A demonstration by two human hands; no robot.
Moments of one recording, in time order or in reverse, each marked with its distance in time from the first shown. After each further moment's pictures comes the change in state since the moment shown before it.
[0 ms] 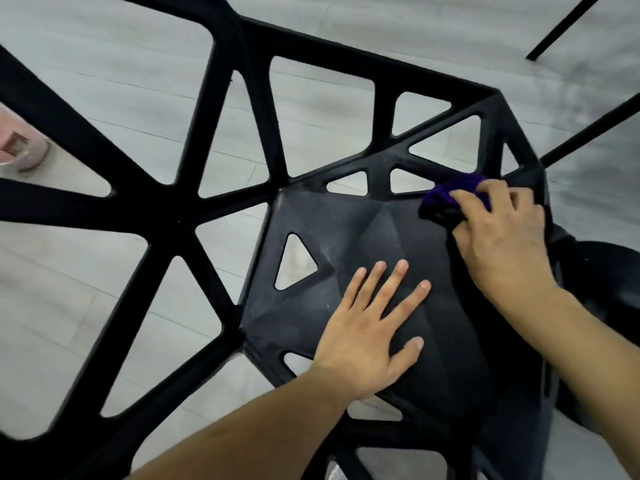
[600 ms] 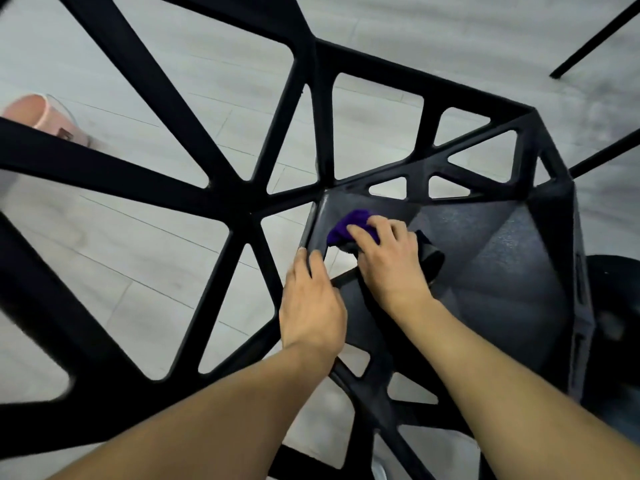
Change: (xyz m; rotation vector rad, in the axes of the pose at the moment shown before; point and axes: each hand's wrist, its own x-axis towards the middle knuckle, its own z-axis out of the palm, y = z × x) left_hand -0.049 -0.058 -0.071 -0.289 0.190 -0.776; right_hand -0.016 -0.171 0.035 0.267 -0.025 -0.188
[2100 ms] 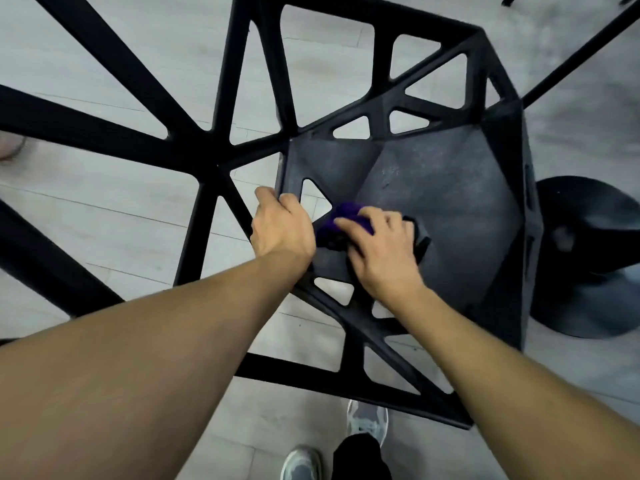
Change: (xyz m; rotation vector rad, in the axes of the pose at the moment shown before) left_hand 0.015 0.018 -0.039 -0.343 0.036 -0.311; right_hand -0.081 -0.016 -0.037 0.035 -0.101 0.177
